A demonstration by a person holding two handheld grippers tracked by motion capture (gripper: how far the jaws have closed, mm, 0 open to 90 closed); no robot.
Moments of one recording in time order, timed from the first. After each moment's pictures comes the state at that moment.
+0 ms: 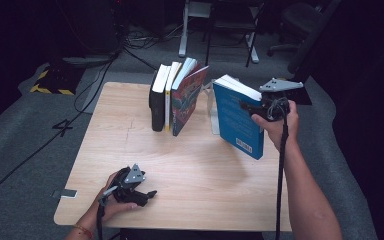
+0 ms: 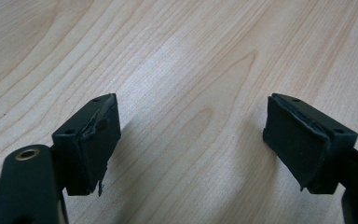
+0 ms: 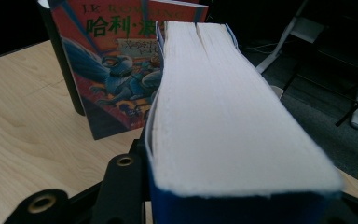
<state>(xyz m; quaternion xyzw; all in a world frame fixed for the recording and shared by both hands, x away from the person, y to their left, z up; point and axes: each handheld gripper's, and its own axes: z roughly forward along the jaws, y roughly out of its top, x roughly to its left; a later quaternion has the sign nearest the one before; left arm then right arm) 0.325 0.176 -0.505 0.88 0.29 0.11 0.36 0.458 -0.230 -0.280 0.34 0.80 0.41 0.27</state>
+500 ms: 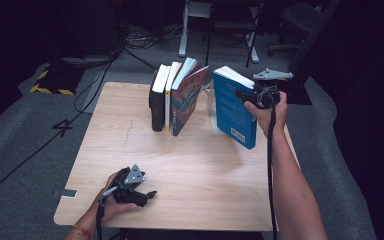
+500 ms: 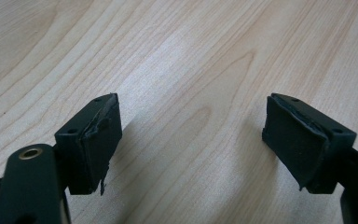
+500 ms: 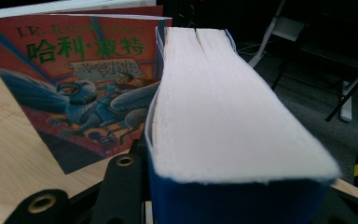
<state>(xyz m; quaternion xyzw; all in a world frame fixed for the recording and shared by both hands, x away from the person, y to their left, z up) 0.324 0.177 -0.505 0.88 0.30 0.11 0.36 0.504 -0.221 -0.291 0.38 0.77 0.42 0.28</state>
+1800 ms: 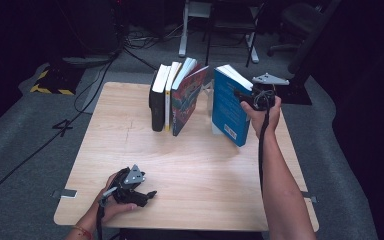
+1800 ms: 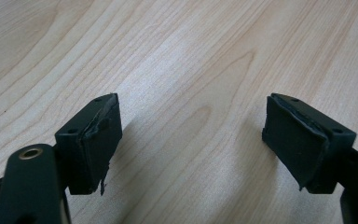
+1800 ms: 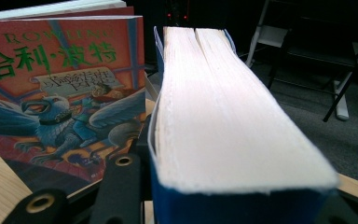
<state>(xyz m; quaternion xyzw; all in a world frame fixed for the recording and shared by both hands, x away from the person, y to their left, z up) 0.323 0.177 -0.505 0.88 0.30 0.11 0.36 0.517 -0.225 -0.323 0.42 0.73 0.46 0.29</state>
